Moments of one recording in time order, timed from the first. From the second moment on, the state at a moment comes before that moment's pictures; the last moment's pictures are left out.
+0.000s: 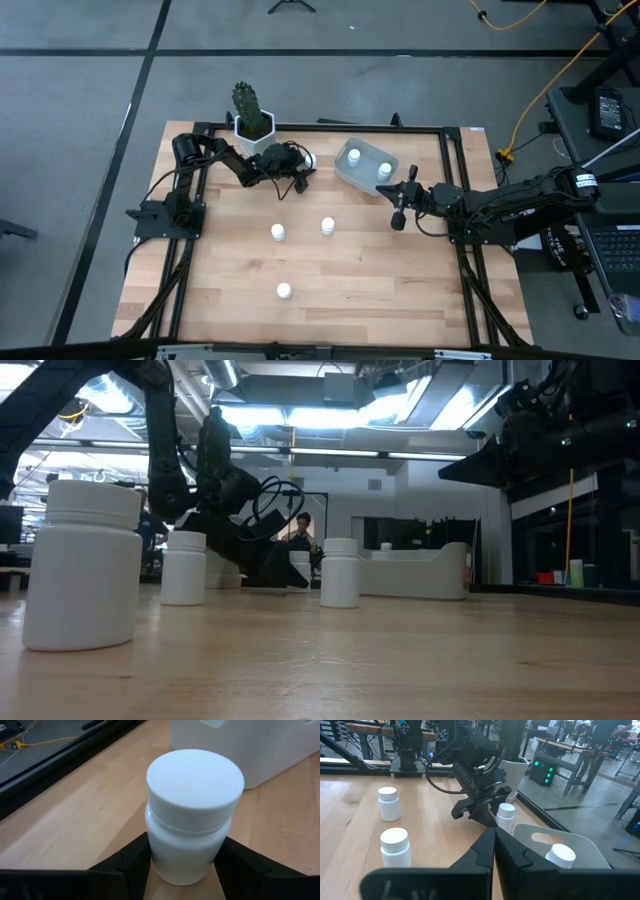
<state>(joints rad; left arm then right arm) 0.51 2.01 0.65 0.90 0.04 0.01 0.03 0.93 0.16 0.65 0.39 -0.08</state>
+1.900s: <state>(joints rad) 0.07 1.45 0.79 0.29 0.08 0.05 0.03 0.94 0.27 0.56 0.23 0.03</state>
